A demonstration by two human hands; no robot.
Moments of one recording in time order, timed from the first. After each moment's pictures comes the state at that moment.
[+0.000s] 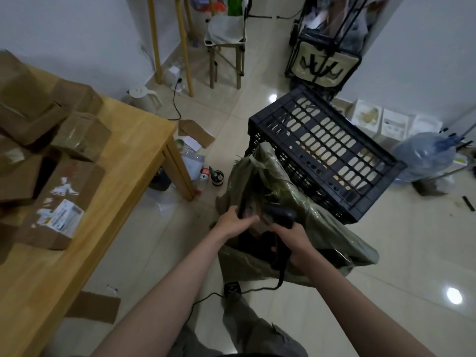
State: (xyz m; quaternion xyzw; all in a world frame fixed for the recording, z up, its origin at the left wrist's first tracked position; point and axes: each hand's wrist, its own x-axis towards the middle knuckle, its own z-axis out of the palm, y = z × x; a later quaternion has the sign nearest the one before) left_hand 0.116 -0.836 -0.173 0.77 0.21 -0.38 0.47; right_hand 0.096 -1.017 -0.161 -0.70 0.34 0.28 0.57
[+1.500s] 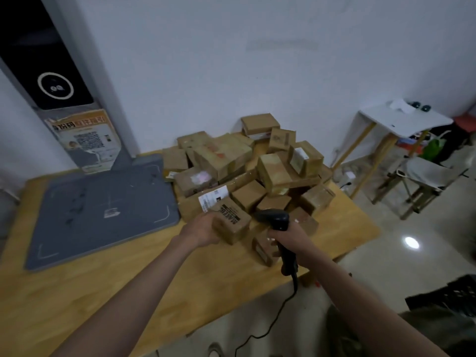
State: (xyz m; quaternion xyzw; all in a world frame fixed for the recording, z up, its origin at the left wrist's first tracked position) left_hand -0.179 -0.329 0.005 0.88 0.38 -0.11 0.26; right_hand -0.007 -0.499 -0.009 -0.80 -0.19 0.40 0.41
